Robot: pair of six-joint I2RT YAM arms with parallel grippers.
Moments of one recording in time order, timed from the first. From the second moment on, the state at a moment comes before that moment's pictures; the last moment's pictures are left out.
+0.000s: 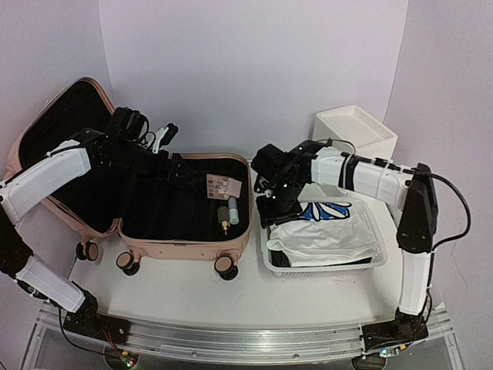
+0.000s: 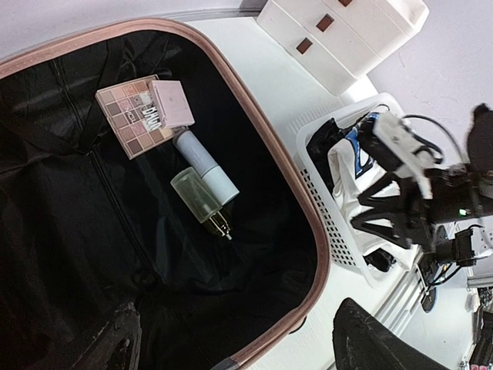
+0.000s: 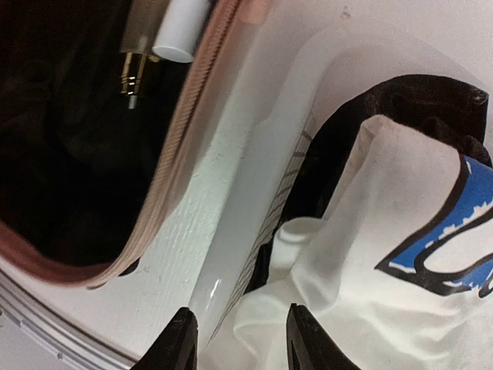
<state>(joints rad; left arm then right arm) -0.49 1.42 1.37 -0.70 0.38 -0.21 0.87 1.98 1.77 -1.06 0.01 0.49</state>
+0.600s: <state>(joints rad) -0.49 1.38 1.34 -0.70 0.37 -0.18 0.94 2.19 1.90 -1.11 0.20 0.61</state>
